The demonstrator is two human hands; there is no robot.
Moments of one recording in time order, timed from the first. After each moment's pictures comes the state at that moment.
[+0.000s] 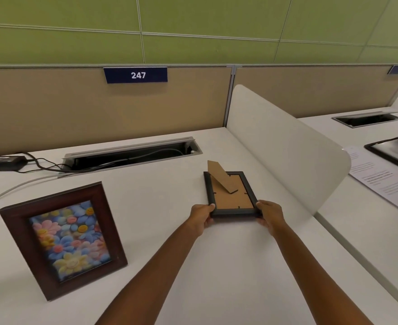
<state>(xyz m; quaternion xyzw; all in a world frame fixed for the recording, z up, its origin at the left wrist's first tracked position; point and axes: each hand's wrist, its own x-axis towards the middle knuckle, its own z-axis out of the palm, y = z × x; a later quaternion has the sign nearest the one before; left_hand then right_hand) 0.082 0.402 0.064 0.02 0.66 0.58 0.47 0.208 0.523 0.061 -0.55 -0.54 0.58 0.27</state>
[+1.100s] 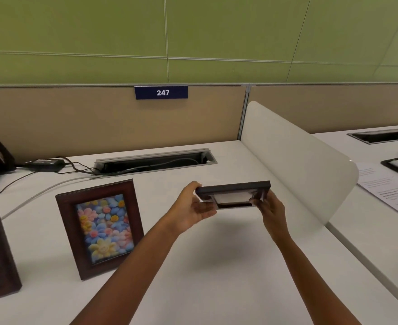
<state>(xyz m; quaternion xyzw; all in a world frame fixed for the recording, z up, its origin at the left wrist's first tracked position) 0.086 0.301 0.163 0.06 0.54 0.69 0.49 0.211 0.465 0.099 -0.23 -0.74 0.50 0.40</state>
